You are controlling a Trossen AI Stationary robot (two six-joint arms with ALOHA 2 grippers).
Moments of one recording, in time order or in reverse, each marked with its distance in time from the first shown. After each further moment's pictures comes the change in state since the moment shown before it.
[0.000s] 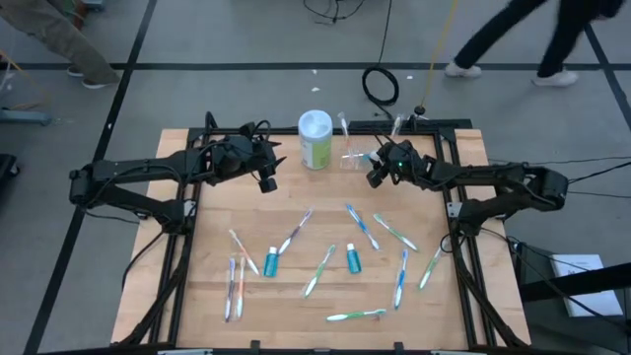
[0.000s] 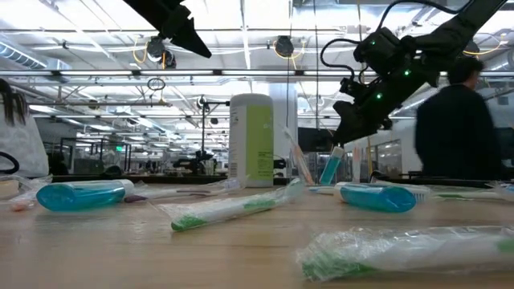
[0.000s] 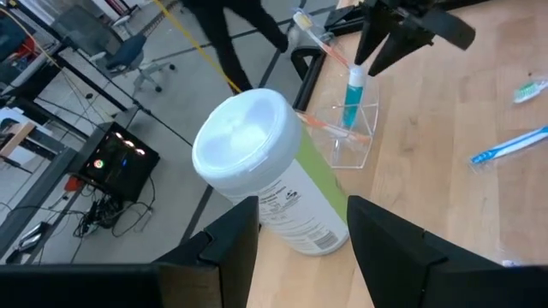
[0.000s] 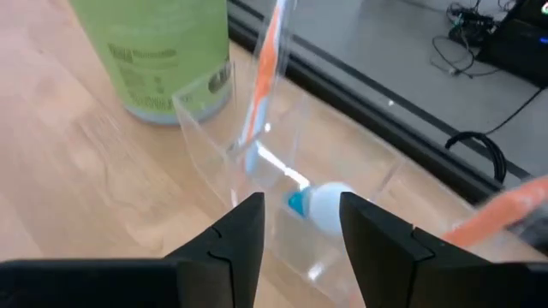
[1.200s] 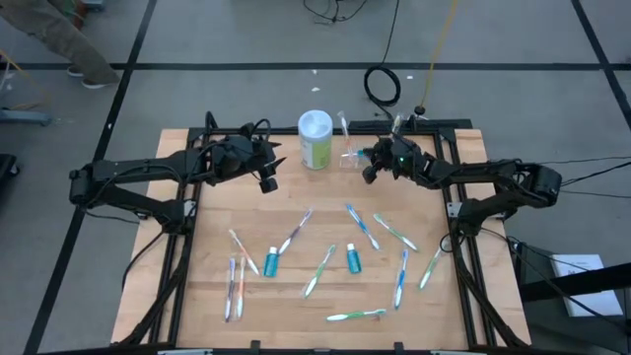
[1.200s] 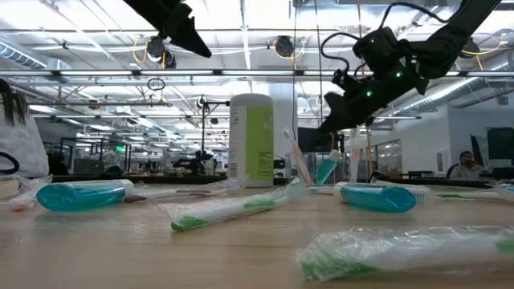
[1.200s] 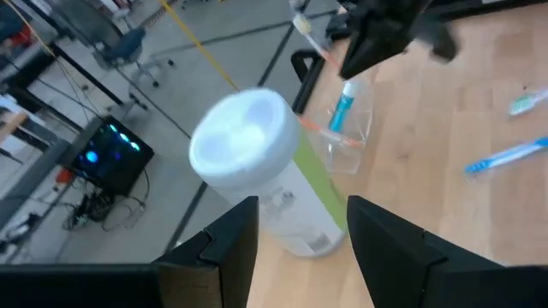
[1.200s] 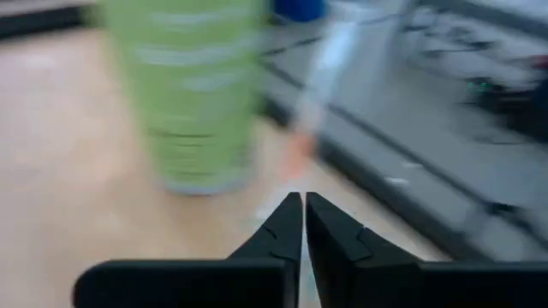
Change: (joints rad) left arm -0.004 0.000 0.000 -0.014 0.004 -0.059; right arm -0.029 0.056 -0.001 0.248 -0.161 -0.098
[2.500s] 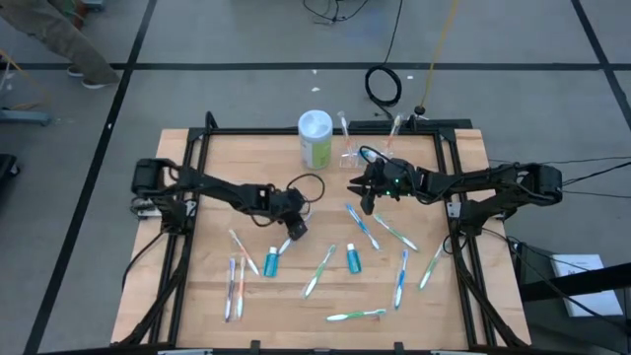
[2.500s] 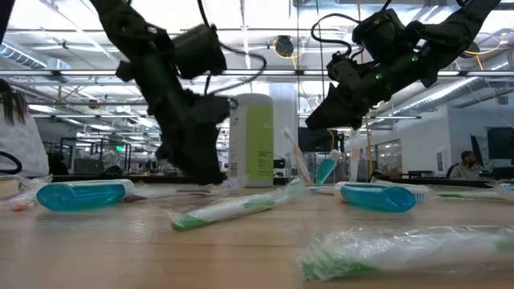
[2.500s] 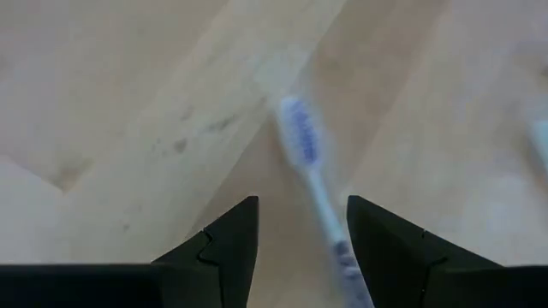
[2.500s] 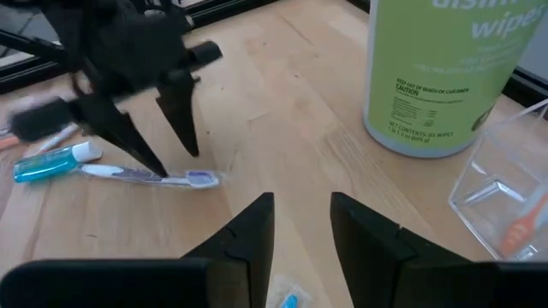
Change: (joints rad) left arm -0.142 0.569 -0.166 0.222 0.348 -0.827; right arm 0.229 -0.016 0.000 -0.062 -0.182 0.154
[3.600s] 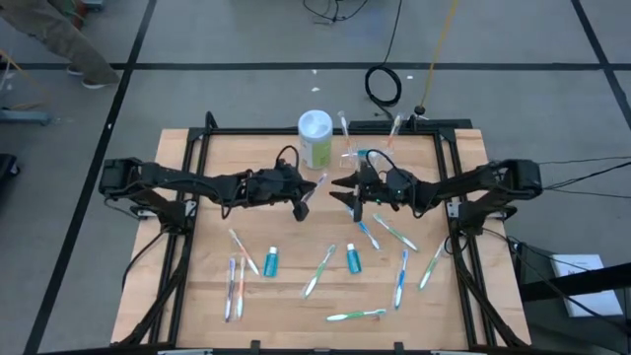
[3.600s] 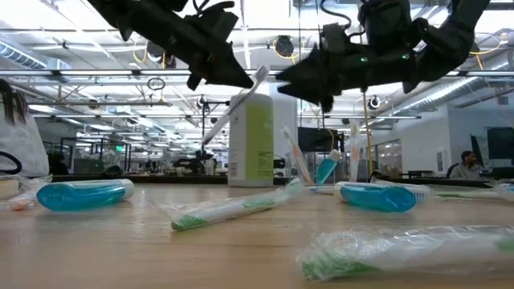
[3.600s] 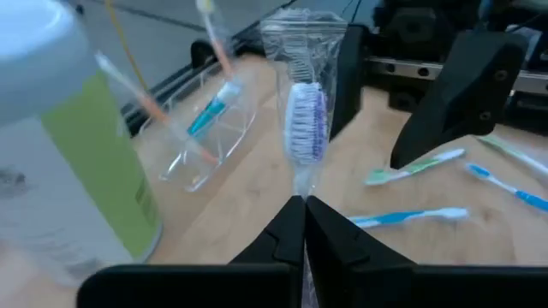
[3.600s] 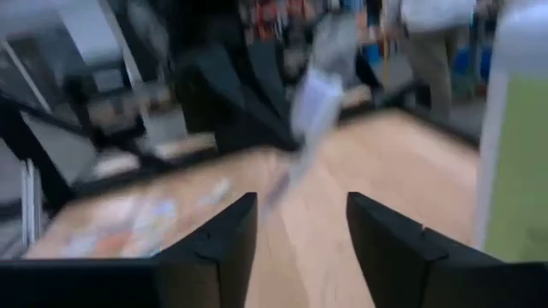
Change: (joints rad) left arm 0.006 -0.271 0.001 0.330 -0.245 0.347; right arm 0.122 0.196 0.005 0.600 0.005 0.033
